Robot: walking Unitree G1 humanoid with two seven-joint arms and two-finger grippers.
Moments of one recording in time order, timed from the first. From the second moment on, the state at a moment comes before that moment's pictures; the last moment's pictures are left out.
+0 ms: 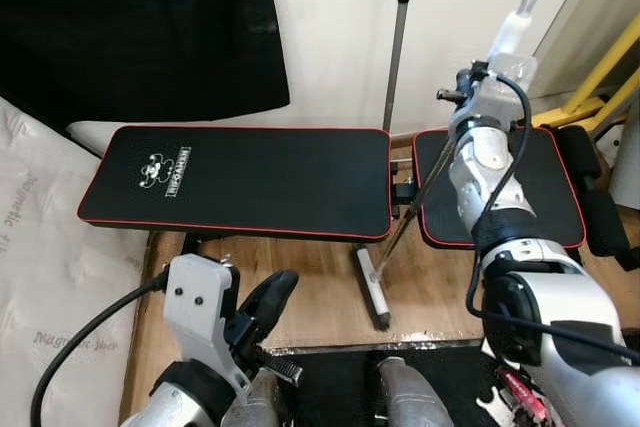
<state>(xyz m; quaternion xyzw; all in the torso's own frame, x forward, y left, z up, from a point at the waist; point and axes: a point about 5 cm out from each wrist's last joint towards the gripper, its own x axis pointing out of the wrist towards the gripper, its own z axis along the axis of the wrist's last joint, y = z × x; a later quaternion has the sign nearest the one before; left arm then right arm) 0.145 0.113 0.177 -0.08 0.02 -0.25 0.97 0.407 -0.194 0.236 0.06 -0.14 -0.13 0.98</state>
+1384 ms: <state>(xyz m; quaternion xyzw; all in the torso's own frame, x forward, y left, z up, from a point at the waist) 0.151 0.112 0.176 -0.08 0.03 -0.25 0.96 0.395 -0.230 0.238 0.01 -0.19 -0.13 0.97</state>
